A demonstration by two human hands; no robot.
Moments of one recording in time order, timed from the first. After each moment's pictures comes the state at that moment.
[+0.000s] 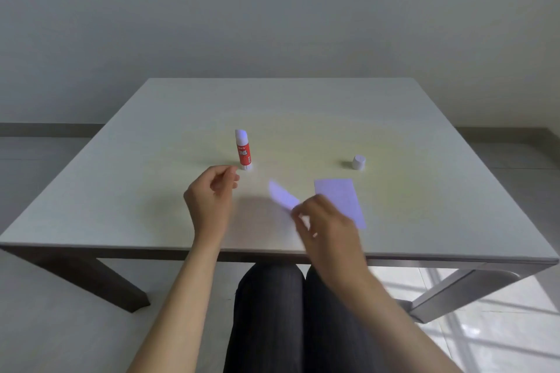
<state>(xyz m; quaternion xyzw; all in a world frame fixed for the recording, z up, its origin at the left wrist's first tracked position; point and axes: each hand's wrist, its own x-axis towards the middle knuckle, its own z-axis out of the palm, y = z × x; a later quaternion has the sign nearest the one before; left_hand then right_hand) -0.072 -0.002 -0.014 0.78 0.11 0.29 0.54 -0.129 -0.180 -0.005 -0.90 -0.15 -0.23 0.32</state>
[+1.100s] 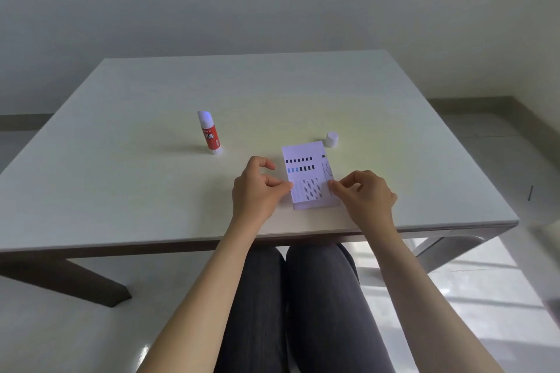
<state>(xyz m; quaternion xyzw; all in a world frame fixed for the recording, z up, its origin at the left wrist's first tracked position) -0.071 -0.095 -0.022 0.86 0.06 0.03 0.51 -0.088 -0.268 -0.024 -0.89 0.17 -0.08 0.41</state>
